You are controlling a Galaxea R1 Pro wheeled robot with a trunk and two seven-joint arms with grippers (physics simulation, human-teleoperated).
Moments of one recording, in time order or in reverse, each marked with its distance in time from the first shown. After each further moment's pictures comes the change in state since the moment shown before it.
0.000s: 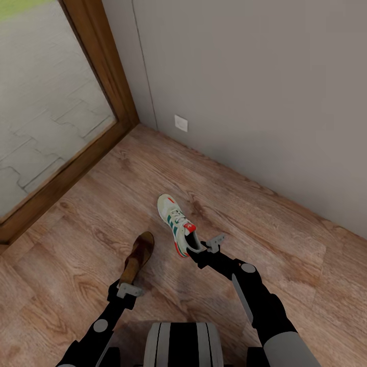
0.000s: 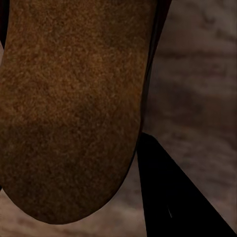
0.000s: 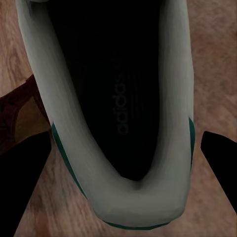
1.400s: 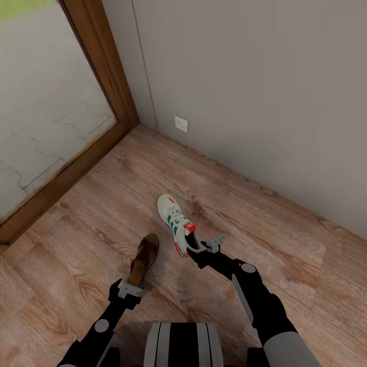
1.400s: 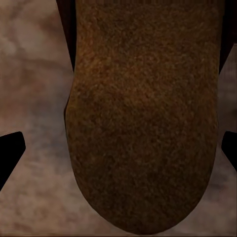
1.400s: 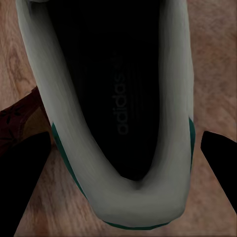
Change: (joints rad) left arm 0.000 -0.003 -0.008 -0.002 -0.011 0.002 0.002; right arm 0.000 0.000 -0.001 0.000 0.001 0.000 0.000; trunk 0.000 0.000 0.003
